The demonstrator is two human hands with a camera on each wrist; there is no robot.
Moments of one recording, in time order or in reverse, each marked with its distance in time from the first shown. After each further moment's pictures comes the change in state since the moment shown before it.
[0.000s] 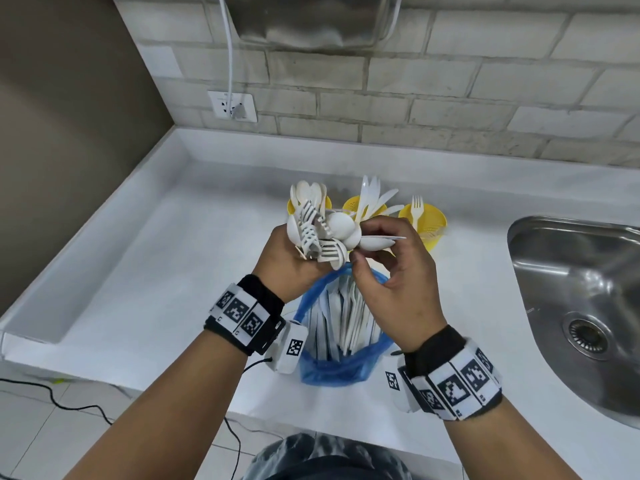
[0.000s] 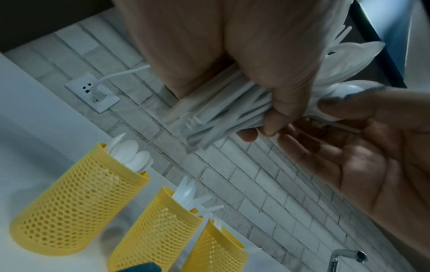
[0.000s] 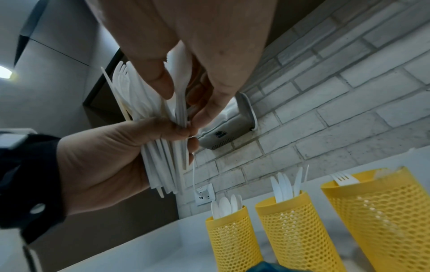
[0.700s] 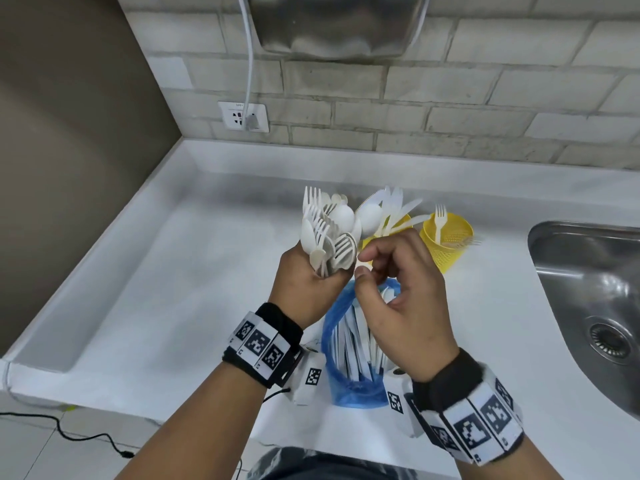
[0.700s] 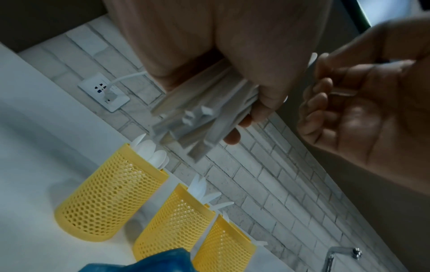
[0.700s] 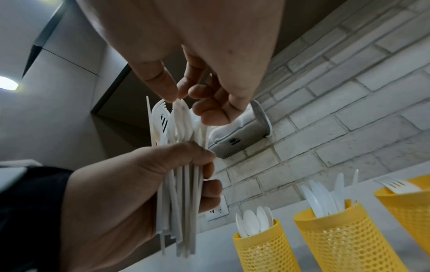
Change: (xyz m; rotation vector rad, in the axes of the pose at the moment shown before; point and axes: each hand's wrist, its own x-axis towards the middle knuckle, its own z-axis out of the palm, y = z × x) left_hand -0.004 -0.024 -0.029 0.243 0.111 0.017; right_hand 0.000 -0.029 0.049 -0.150 0.028 -0.060
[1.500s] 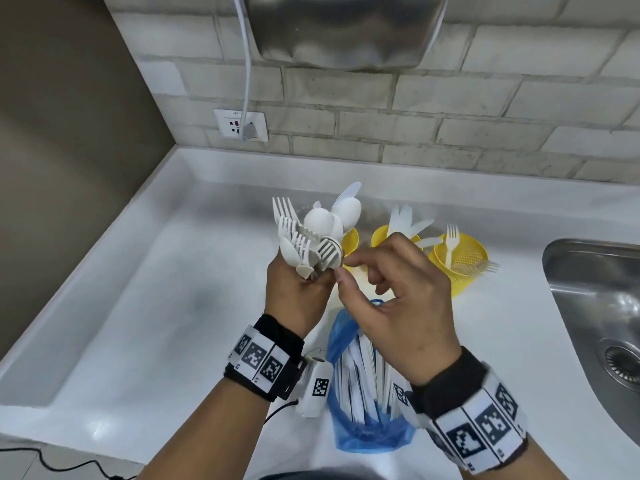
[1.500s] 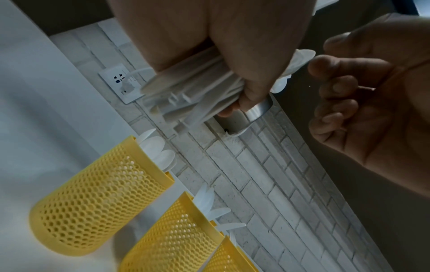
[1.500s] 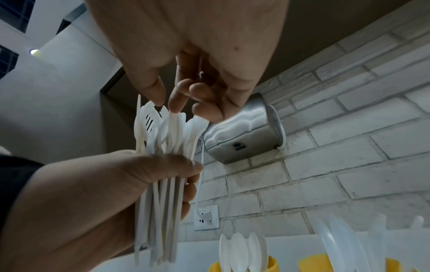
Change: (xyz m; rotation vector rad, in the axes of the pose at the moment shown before) left_hand 0.042 -0.019 -0.002 -0.112 0.195 -0.013; right_hand 0.049 0.019 0.017 -0.242 0.008 -0.204
